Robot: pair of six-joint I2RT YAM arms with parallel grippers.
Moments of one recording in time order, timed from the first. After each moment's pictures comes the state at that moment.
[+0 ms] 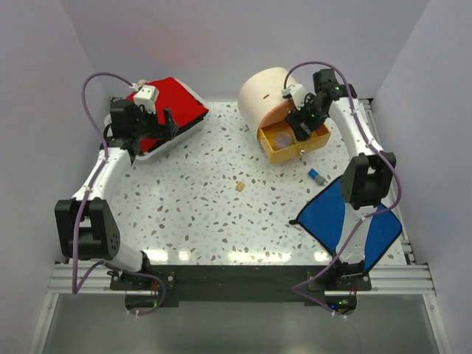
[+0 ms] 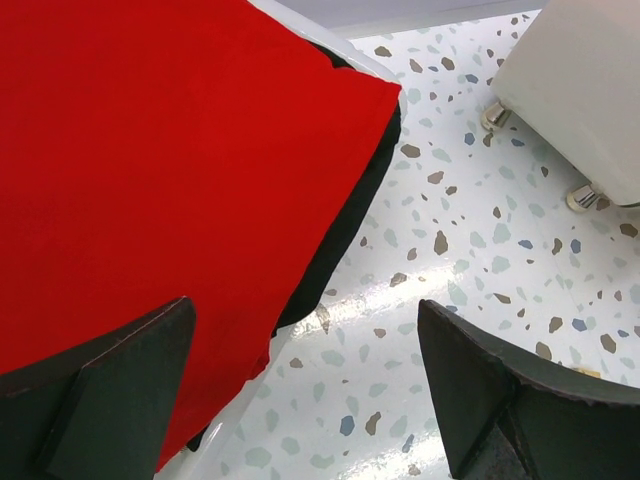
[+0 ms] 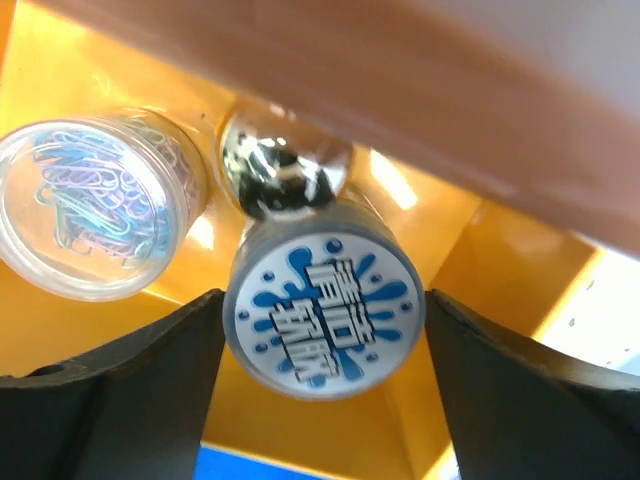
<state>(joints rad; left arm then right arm) 0.02 1.50 1.16 -0.10 0.35 0.01 0.14 2.06 2.05 -1.09 -0.20 -0.67</state>
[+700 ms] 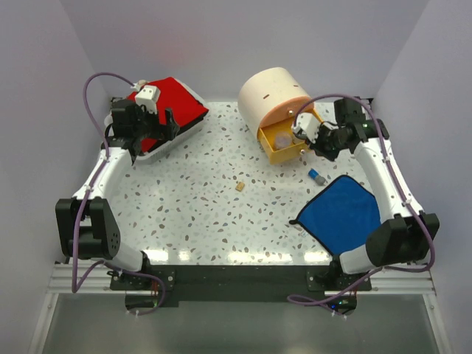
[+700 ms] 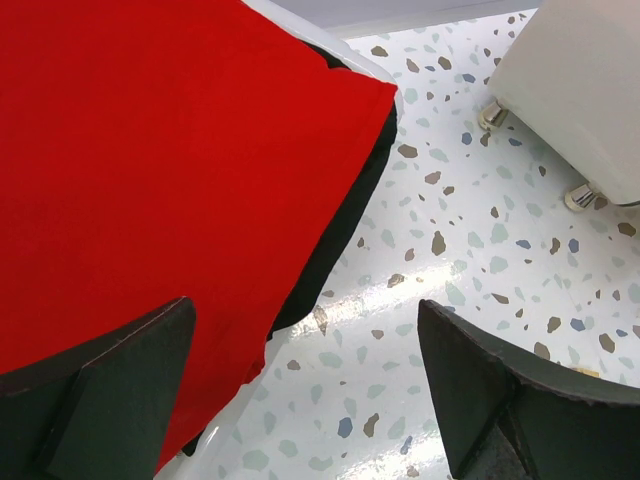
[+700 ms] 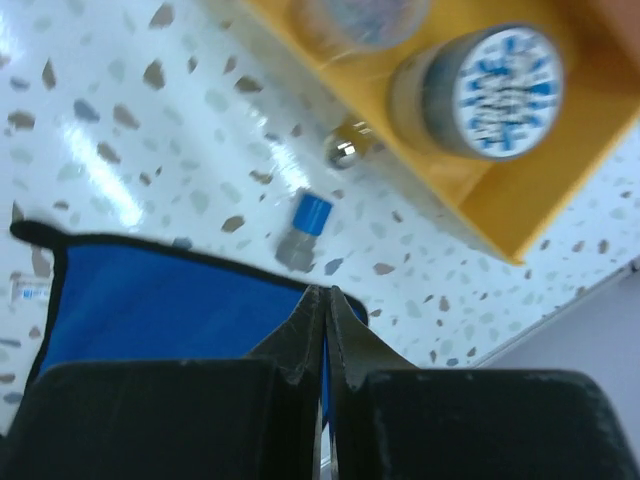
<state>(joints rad) 0.01 1.51 1.16 -0.09 0.35 0.01 0.12 1.47 1.53 -1.05 -0.29 -0.95</state>
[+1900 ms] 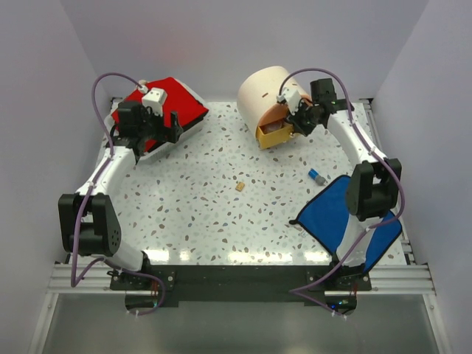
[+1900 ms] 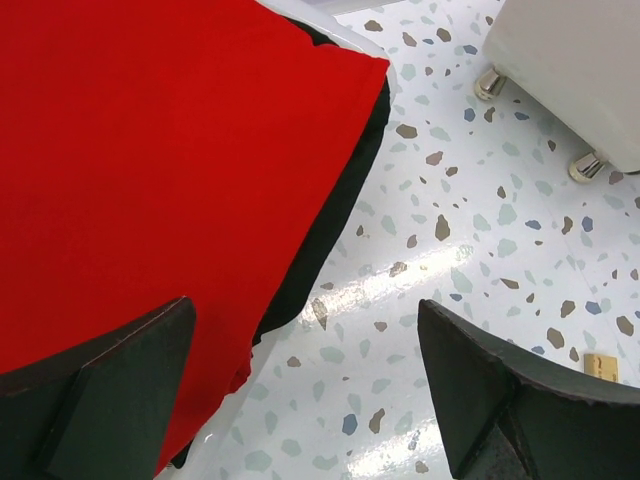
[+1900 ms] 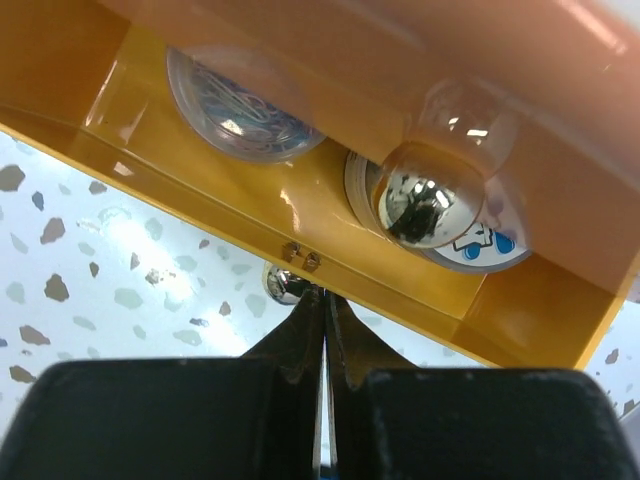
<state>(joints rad) -0.02 1.54 1.16 -0.10 0.34 0.06 0.17 1.91 1.75 -0.76 -0.31 -0.71</state>
